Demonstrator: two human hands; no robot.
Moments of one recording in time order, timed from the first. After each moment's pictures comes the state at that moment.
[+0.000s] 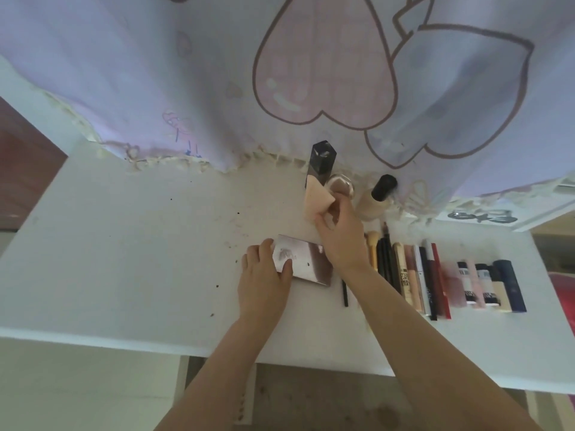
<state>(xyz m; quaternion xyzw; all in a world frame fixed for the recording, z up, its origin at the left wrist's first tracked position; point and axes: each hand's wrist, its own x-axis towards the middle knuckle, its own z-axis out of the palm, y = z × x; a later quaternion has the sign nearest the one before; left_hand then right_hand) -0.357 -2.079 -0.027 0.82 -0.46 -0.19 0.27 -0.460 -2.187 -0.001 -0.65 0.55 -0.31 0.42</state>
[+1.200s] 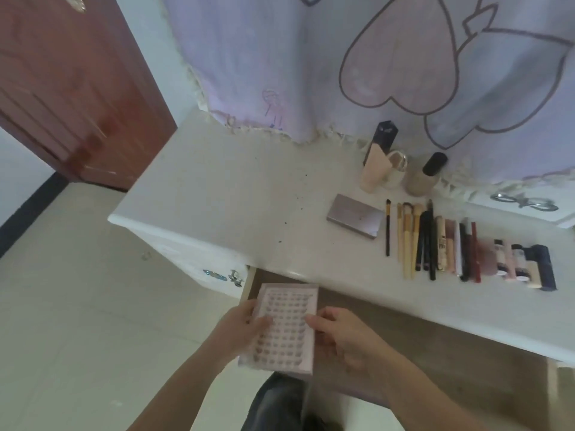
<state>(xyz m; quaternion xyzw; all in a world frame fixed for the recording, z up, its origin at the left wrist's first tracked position) -0.322 -1.847 -0.003 0.76 -0.28 -0.52 0.27 -0.490 -1.955 -0.008 -0.38 0.51 0.01 0.77</state>
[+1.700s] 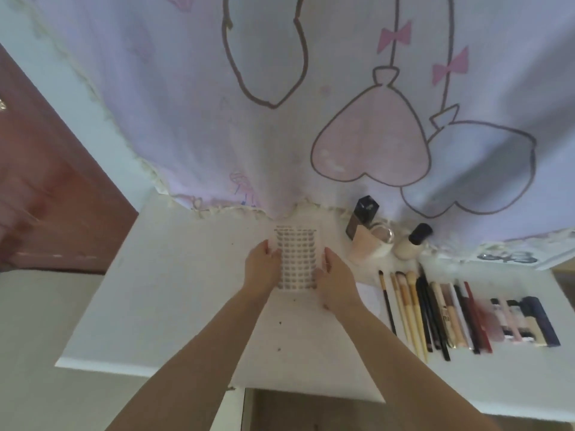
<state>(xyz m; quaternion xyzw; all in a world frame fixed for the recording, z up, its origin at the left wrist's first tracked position) -0.231 -2.106 0.038 0.78 -0.31 -0.38 0.39 -0.370 -2.126 0.044 -0.61 0.59 -0.19 0.50</state>
